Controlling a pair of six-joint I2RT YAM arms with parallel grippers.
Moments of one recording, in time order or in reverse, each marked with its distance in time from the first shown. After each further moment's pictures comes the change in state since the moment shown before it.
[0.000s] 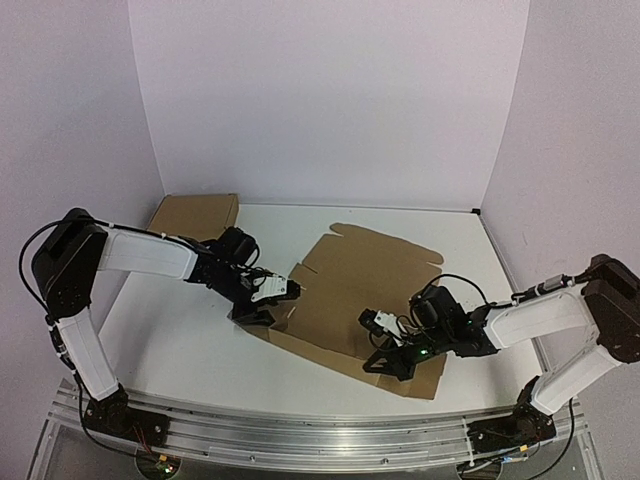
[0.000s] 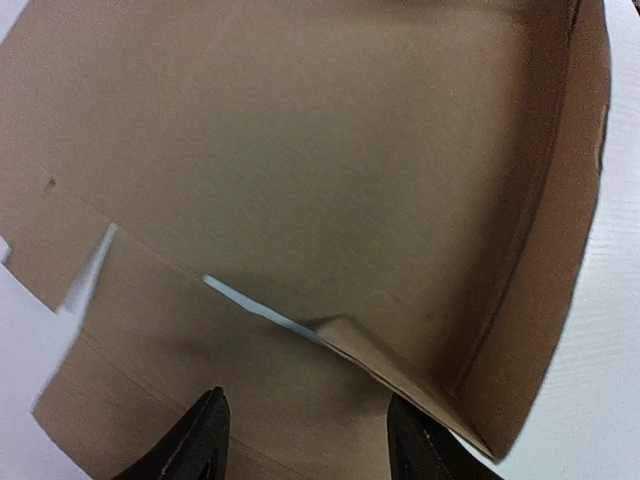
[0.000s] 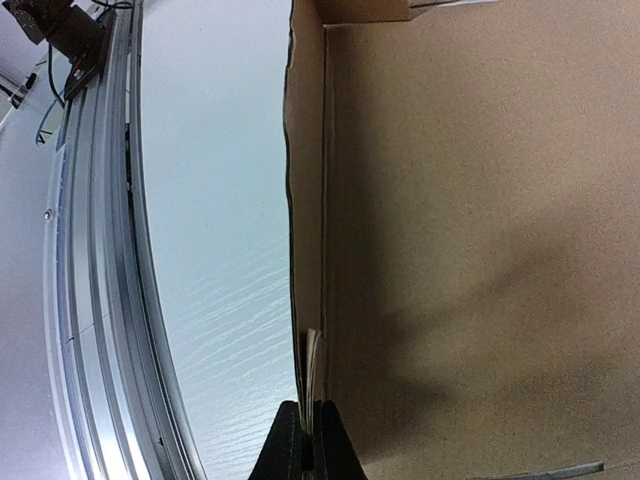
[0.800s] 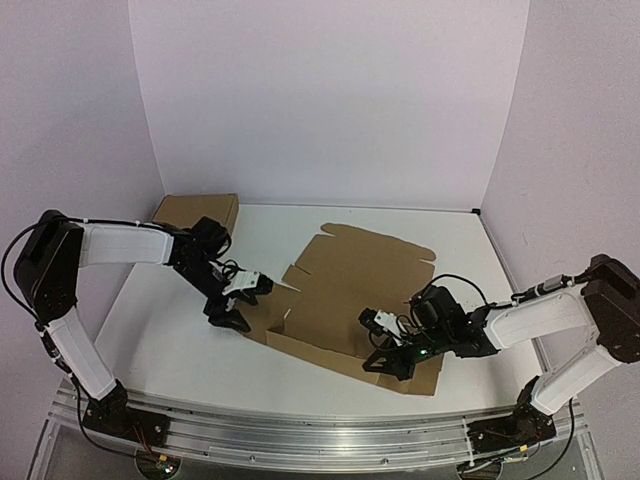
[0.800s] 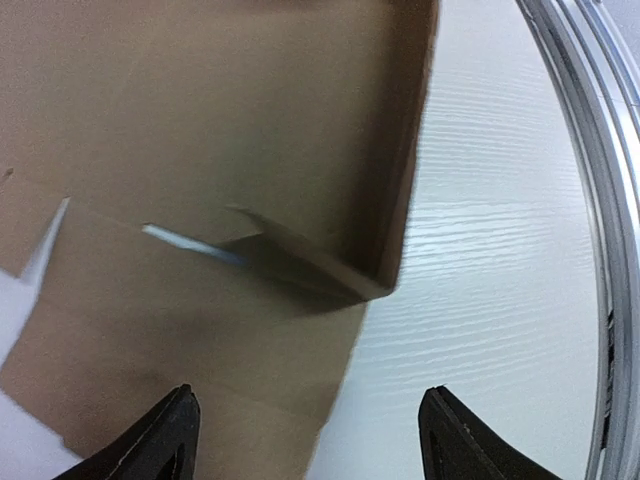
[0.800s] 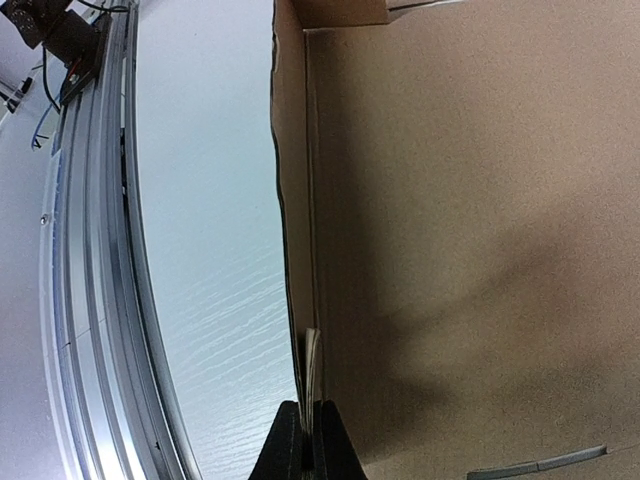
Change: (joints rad) left arm 0.129 -0.090 -0.011 -0.273 0.210 0.193; right arm 0.002 0.000 -0.003 0.015 0.014 0.008
